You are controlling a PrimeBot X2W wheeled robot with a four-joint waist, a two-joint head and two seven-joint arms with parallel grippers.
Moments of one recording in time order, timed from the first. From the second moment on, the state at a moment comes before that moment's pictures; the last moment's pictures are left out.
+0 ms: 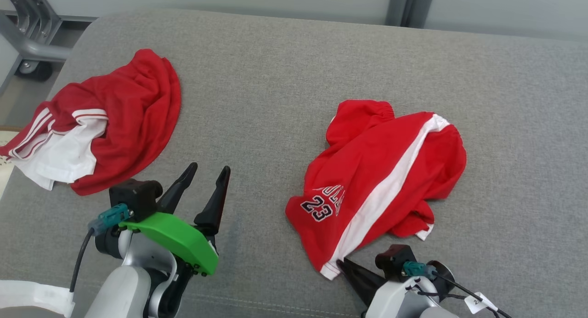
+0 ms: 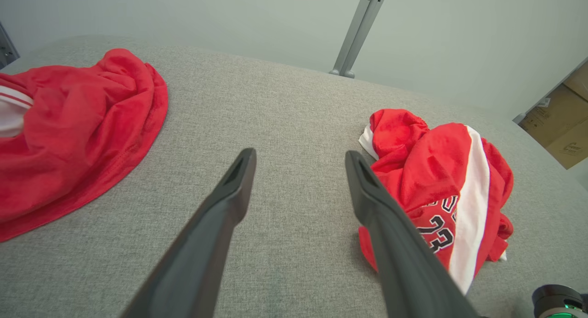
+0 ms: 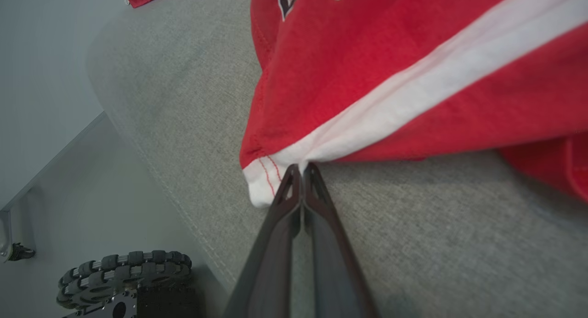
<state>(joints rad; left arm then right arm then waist) -0.17 0.14 -0.35 0.04 -0.58 -0.03 0.08 -0.07 -0.06 0.61 0.44 0.27 0.12 -0.13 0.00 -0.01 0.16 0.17</state>
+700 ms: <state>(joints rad) -0.27 0.13 -0.42 -0.05 -0.55 -0.06 0.10 -0.13 -0.44 0.74 0.24 0.39 0.13 0.29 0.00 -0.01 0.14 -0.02</state>
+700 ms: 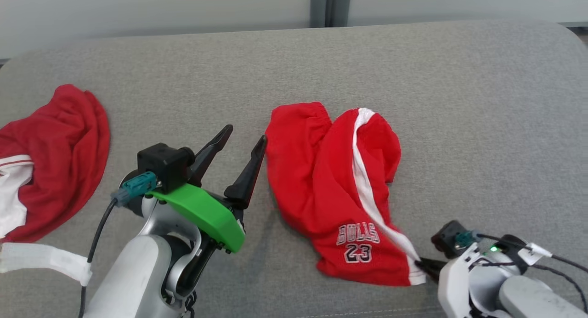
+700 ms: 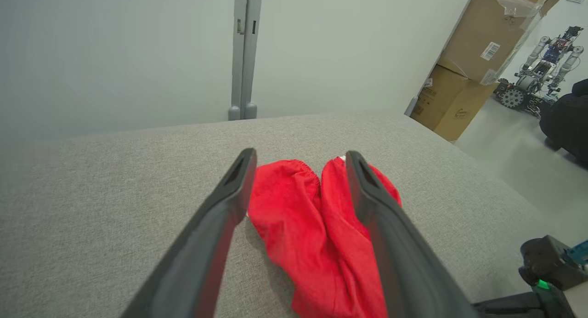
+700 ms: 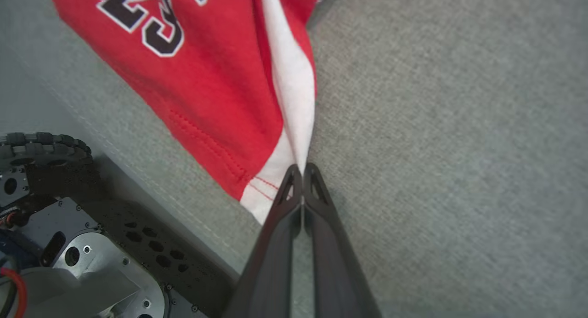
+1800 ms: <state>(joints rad) -0.72 0.06 -0.61 0.23 -0.43 -0.07 0.42 -0.23 -0.56 0.70 0.09 0.44 0.13 0.36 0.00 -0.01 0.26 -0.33</state>
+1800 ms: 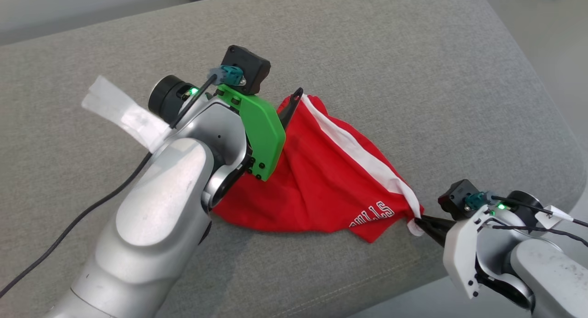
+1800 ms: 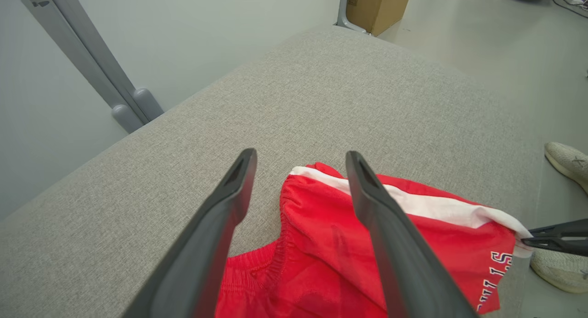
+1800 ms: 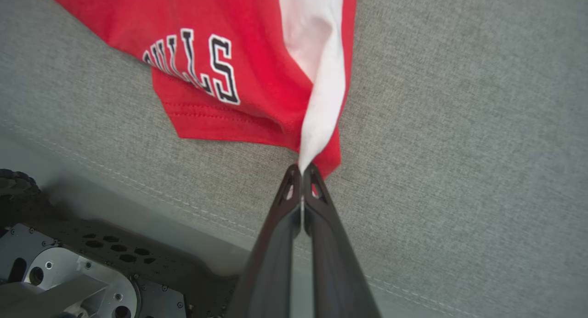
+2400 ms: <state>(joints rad) -0.81 0.11 -0.61 0.47 -0.38 -0.04 0.52 -0.32 -0.42 0.84 0.06 0.43 0.13 0.29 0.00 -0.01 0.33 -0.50</state>
